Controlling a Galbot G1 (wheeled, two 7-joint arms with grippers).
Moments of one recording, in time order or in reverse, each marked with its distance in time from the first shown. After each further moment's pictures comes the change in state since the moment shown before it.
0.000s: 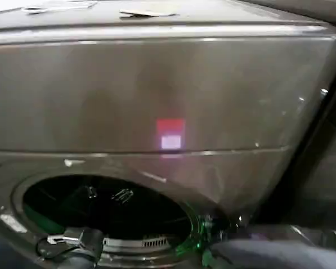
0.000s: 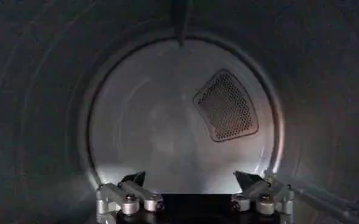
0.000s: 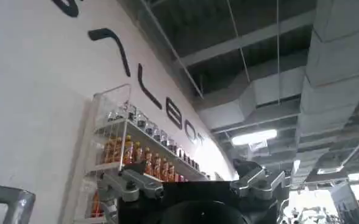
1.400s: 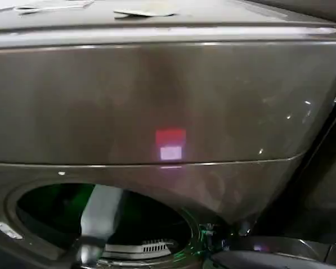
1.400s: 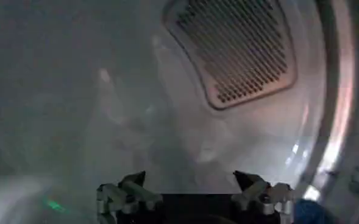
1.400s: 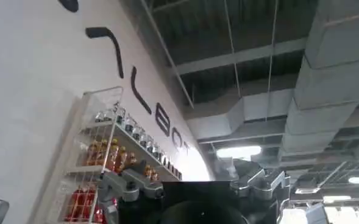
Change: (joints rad) left arm -0.958 -0.028 0.172 1.052 -0.052 -0.006 0.043; right arm -0.051 -0.017 0.070 -0.013 -0.063 0.004 0.015
